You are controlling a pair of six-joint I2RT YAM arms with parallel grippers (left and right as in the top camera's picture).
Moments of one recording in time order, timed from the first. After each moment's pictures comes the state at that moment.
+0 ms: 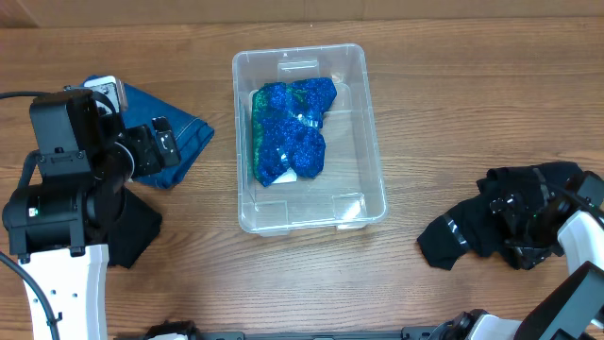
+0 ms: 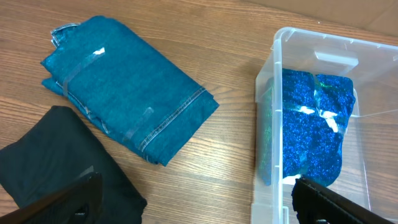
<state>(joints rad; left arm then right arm) 0.10 1.18 1.43 -1.07 0.03 -0.15 -0.64 1.48 0.74 -0.68 -0.21 0.46</state>
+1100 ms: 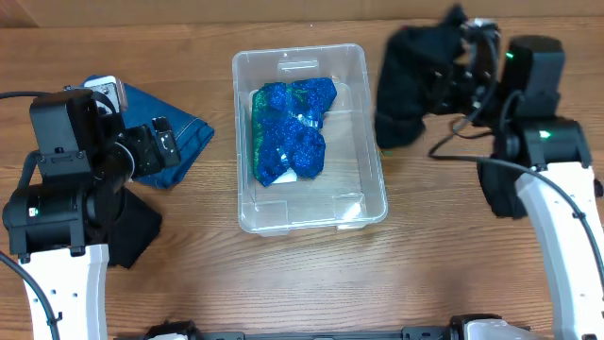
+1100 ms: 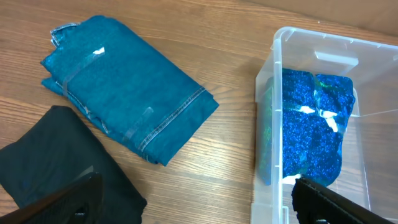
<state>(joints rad) 0.10 1.18 1.43 -1.07 0.03 -0.16 0.09 1.40 1.39 -0.53 -0.46 0.20</state>
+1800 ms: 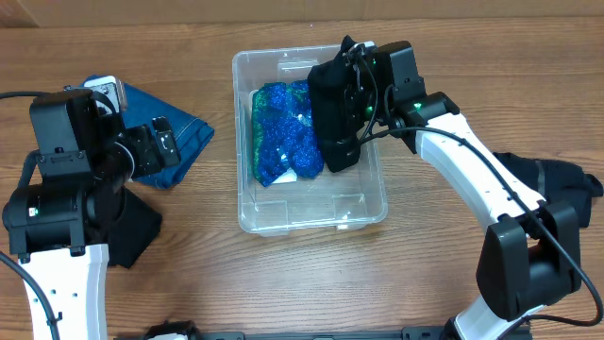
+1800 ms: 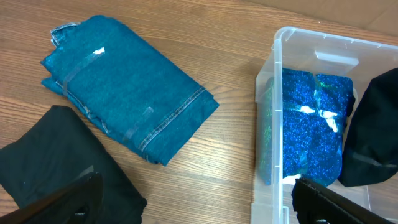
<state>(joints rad) 0.10 1.18 1.43 -1.07 0.03 -0.16 0.34 1.81 1.41 -0.39 -0.25 0.13</state>
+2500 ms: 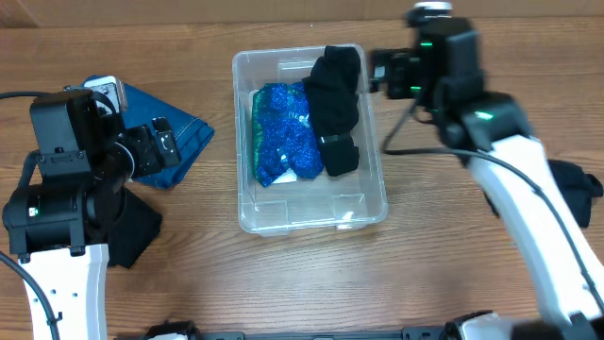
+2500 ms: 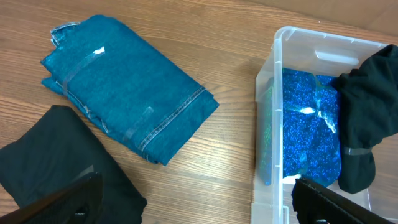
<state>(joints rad) 0.10 1.18 1.43 -1.07 0.03 -0.16 0.25 1.49 1.53 -0.67 0.11 0.31</state>
